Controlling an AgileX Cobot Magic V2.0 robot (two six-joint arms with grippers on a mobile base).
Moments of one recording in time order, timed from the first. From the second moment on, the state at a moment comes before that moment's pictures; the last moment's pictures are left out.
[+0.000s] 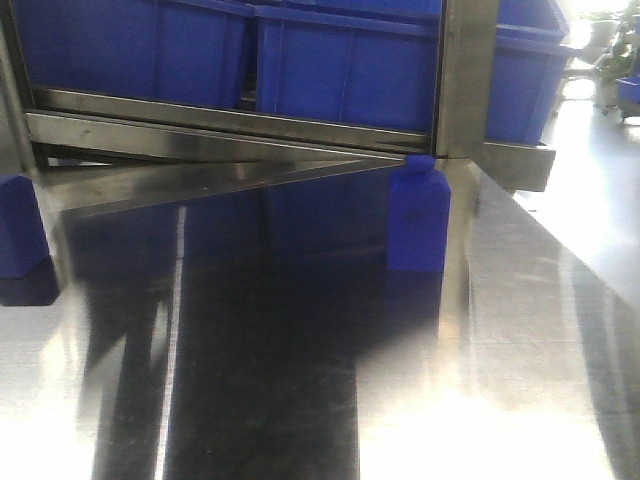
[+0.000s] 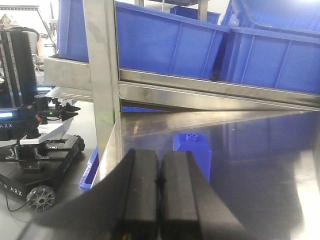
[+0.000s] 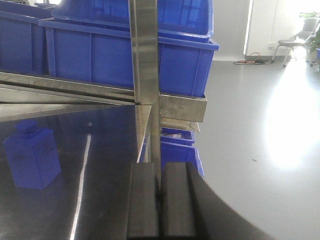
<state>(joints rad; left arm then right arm) -0.02 0.00 0.01 -0.02 0.05 -0.02 0.07 -0.02 0.03 0.07 0.03 0.00</state>
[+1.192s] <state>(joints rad) -0.02 0.10 -0.31 -0.02 0.18 -0.02 0.07 -0.02 0.03 0.07 0.03 0.00</state>
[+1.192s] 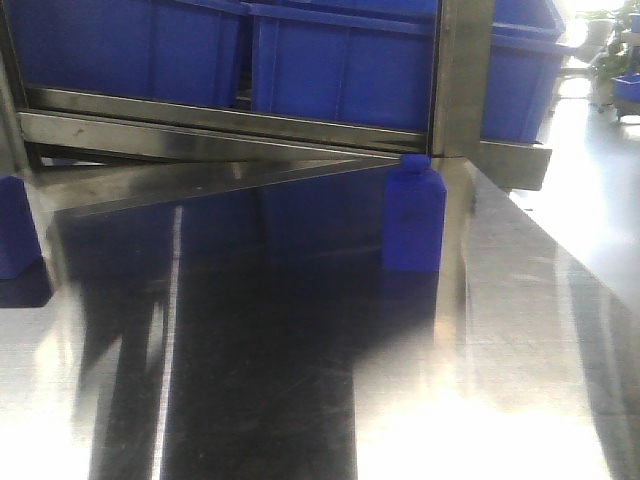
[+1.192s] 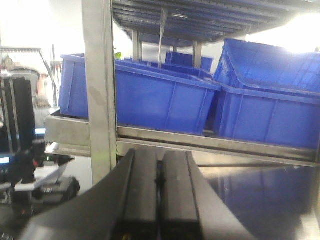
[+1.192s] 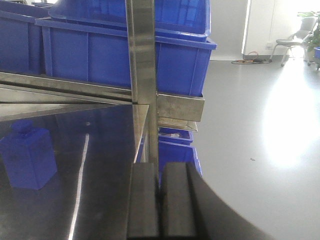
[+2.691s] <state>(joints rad) -0.03 1.61 -1.30 -0.18 0.97 0.04 0.07 -0.02 0.03 0.07 0.03 0.00</state>
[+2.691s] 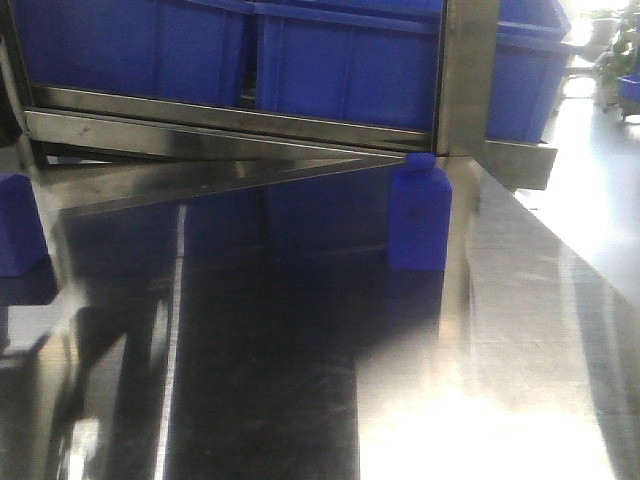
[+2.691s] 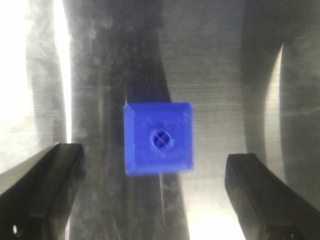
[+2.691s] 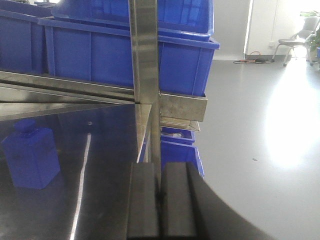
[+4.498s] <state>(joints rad) -0.08 1.32 -1.22 -0.09 0.96 0.04 0.07 -0.02 0.03 0.07 0.02 0.00</state>
